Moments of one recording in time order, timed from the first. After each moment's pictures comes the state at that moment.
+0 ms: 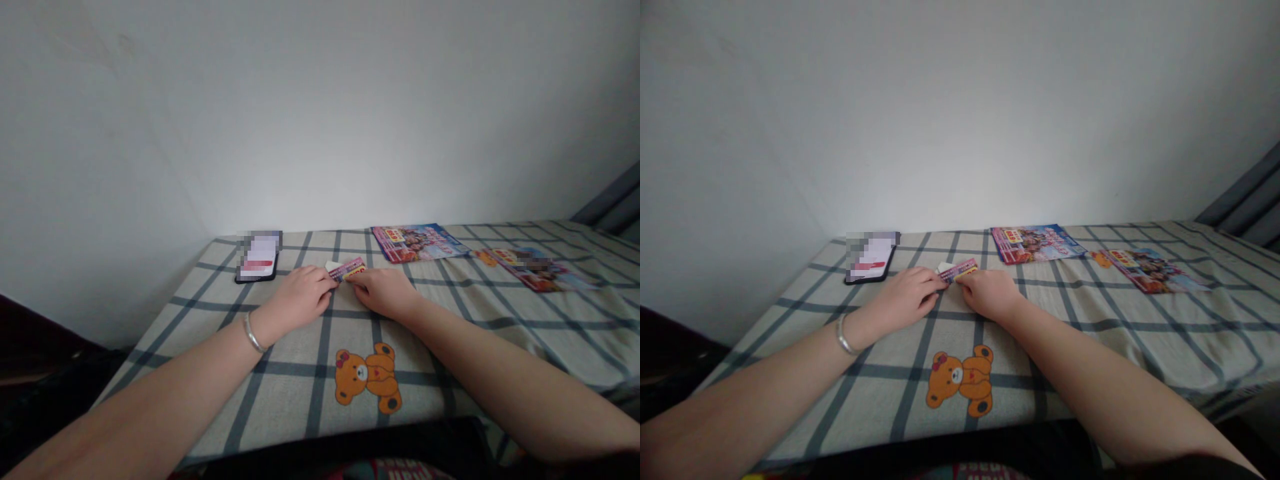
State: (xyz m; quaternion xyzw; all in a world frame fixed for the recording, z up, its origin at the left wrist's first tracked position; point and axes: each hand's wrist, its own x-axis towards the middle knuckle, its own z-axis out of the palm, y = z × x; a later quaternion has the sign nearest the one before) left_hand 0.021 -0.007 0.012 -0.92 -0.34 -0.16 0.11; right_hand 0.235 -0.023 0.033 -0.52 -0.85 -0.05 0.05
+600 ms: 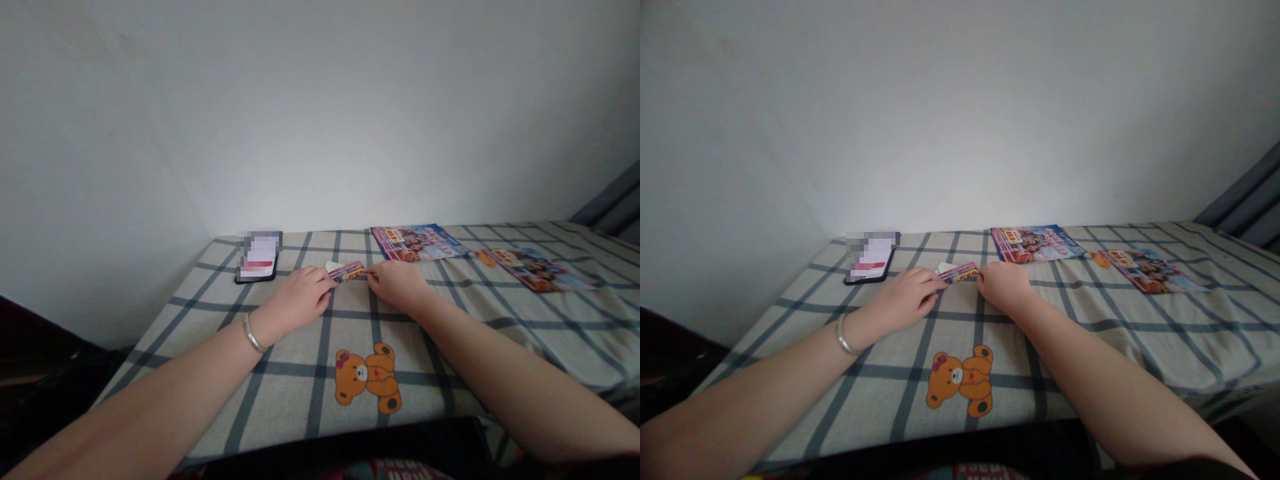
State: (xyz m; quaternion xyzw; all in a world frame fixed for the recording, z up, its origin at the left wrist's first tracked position) left_hand 0.020 -0.006 0.011 -0.92 -0.34 -0.16 0.09; right_hand 0.251 -0.010 0.034 -0.62 -0.78 -0.09 0.03
